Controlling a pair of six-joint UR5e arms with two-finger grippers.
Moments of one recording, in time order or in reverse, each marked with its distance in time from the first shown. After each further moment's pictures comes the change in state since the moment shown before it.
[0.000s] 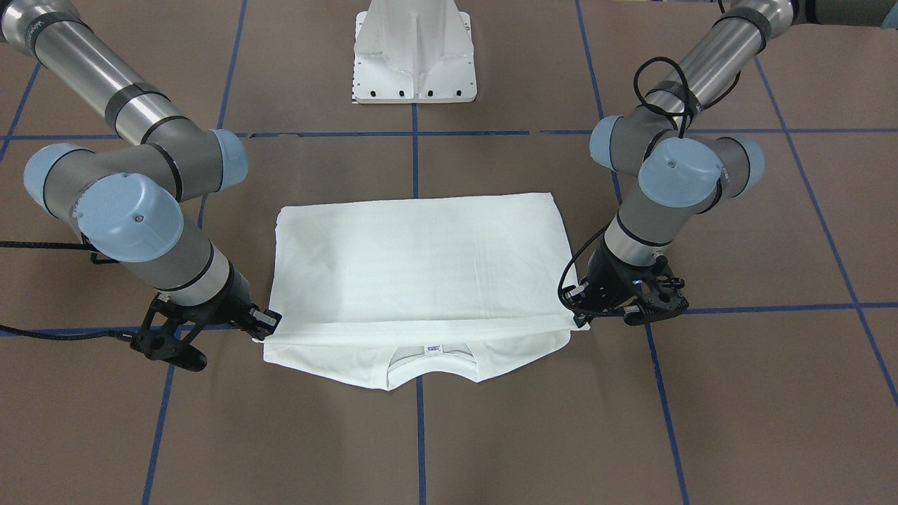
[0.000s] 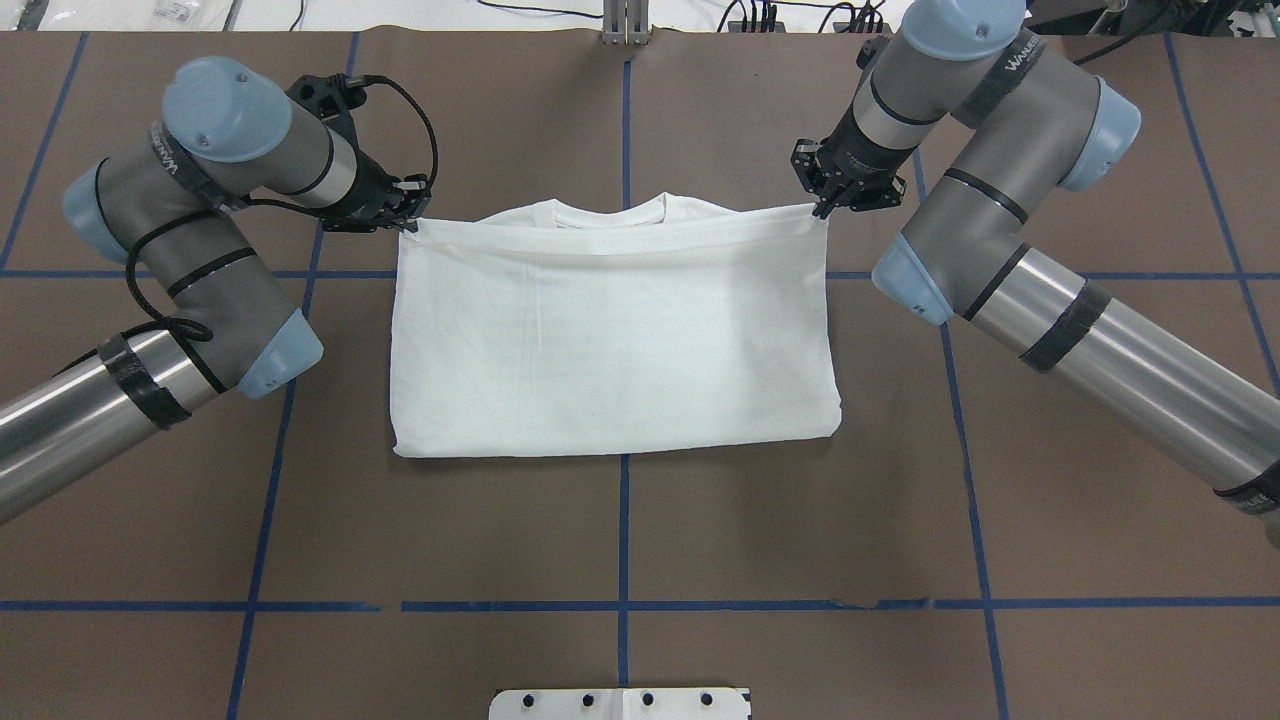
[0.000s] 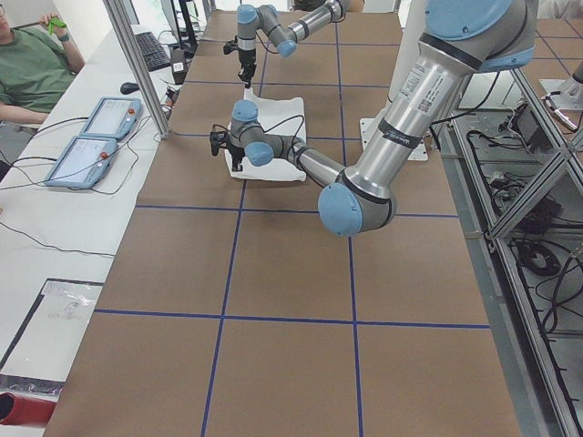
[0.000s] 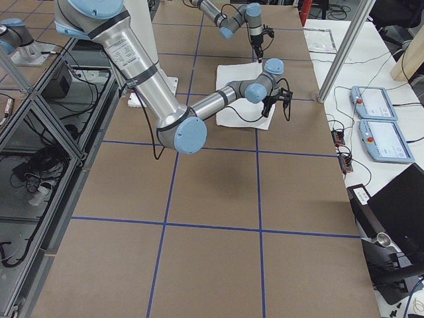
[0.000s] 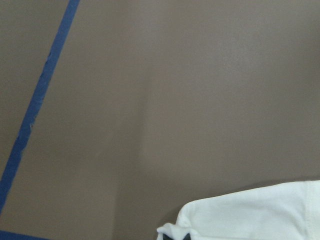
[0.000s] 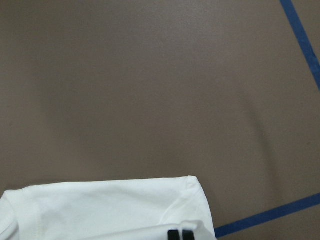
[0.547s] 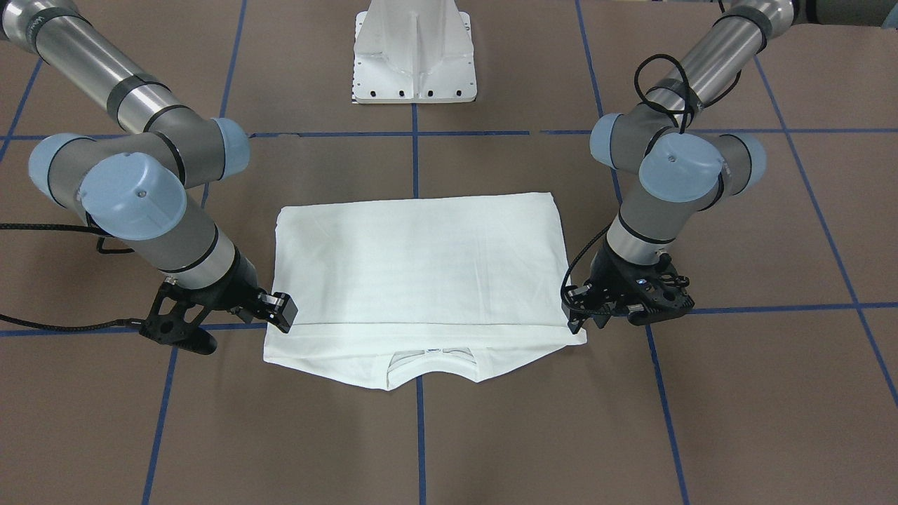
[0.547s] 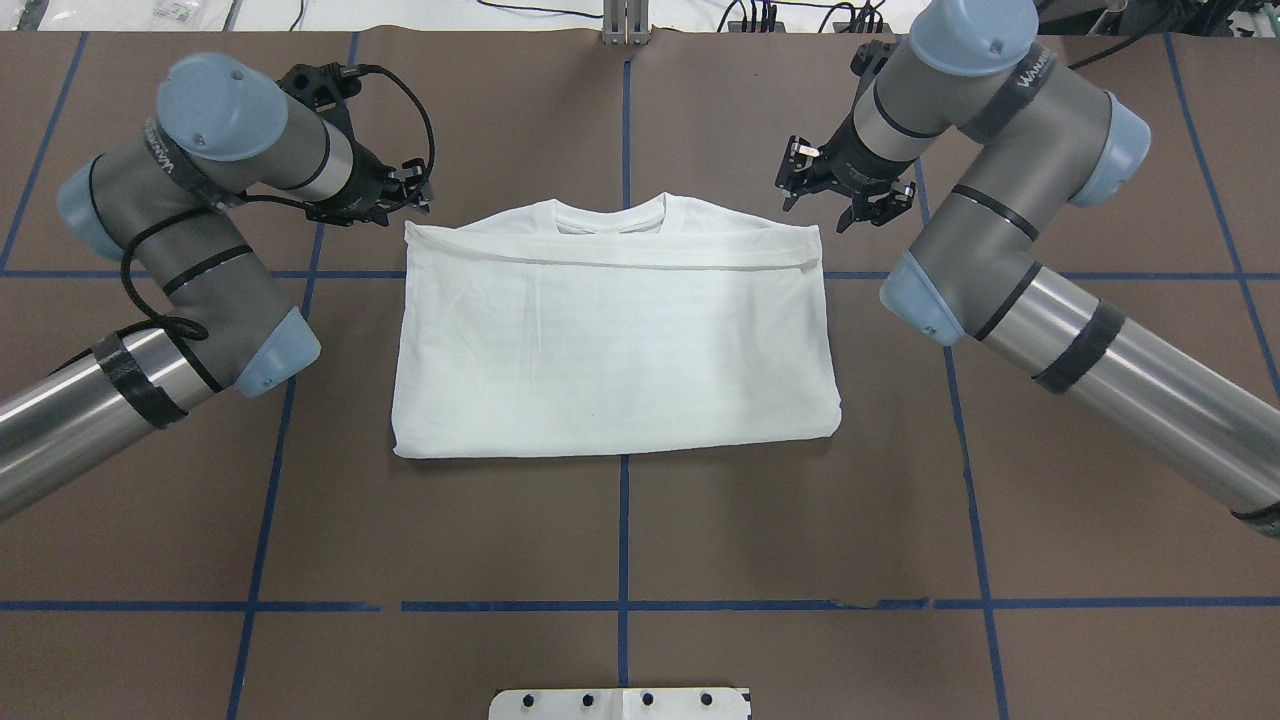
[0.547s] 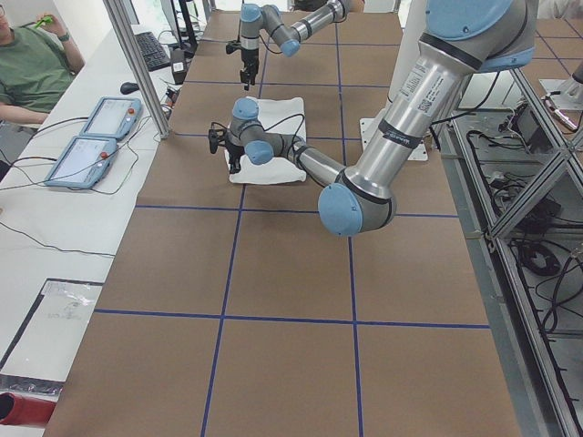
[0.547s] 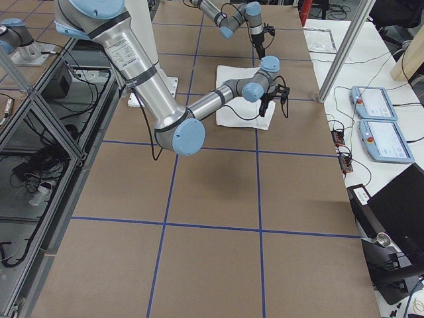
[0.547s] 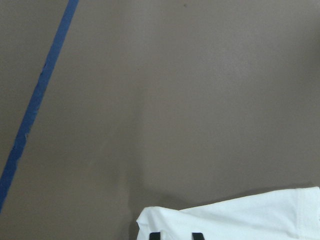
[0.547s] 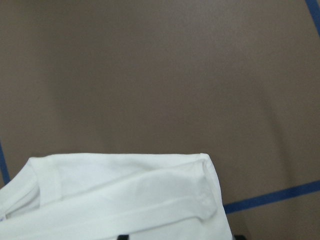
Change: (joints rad) left arm -0.006 0.009 -0.032 0.007 0.047 0.006; right arm -0.019 -0.075 0.117 0.044 0.000 -0.008
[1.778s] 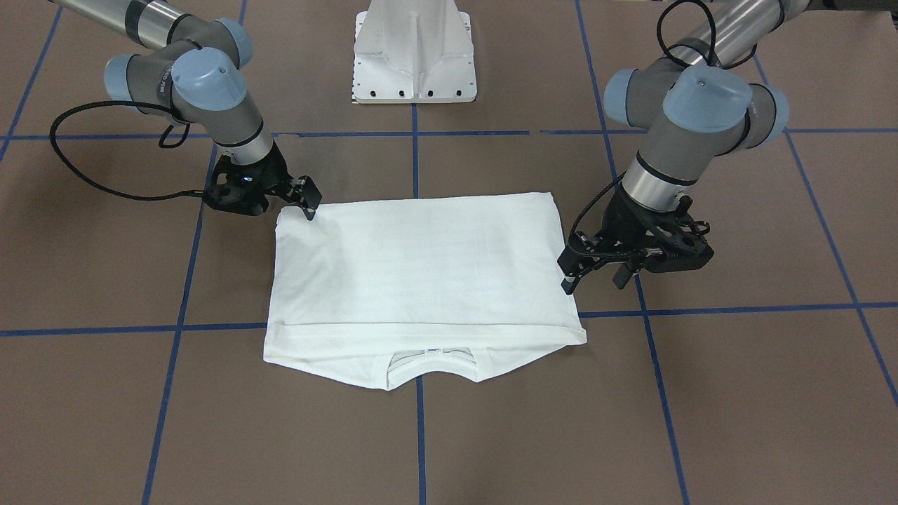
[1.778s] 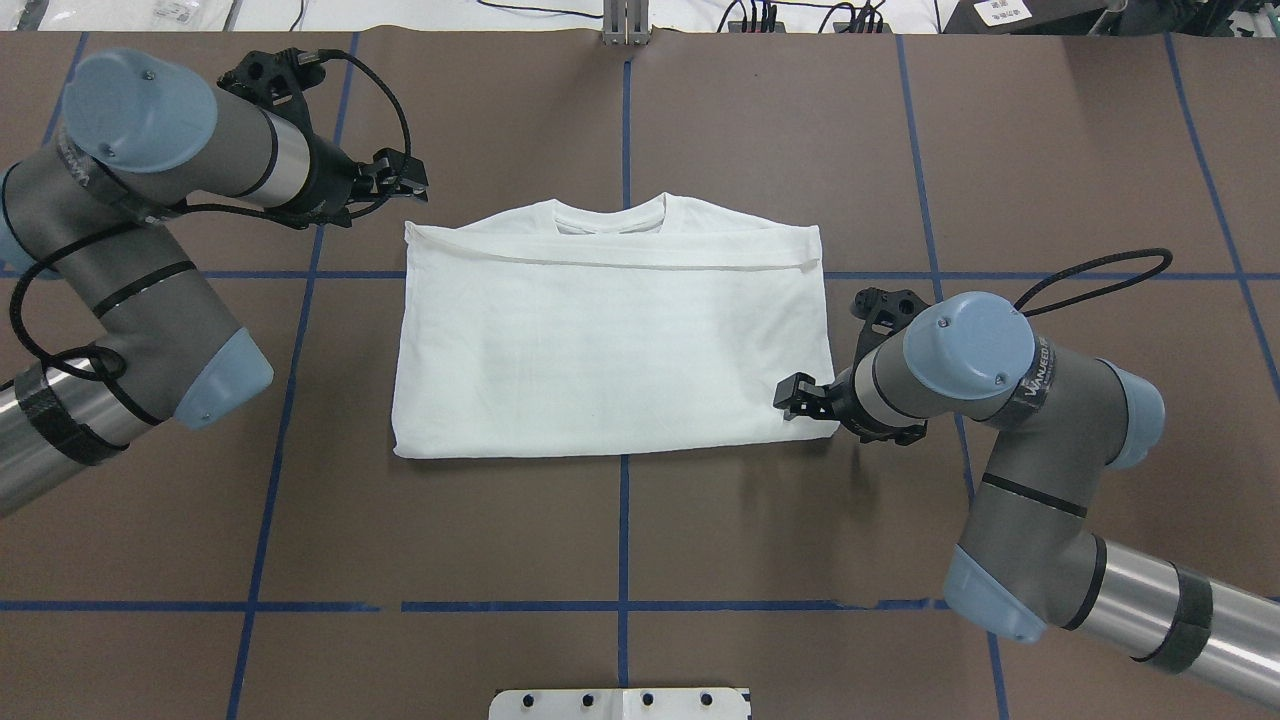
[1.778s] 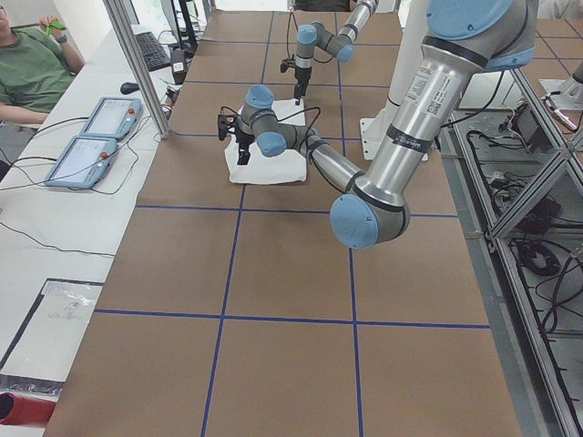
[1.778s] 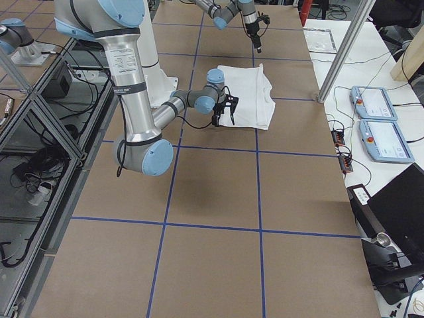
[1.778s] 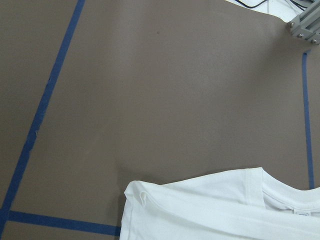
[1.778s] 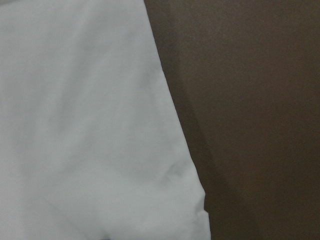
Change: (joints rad) left arm -0.003 0.093 -0.207 0.030 0.000 -0.011; right arm -0.342 -0.311 0.317 0.010 -0.250 0.186
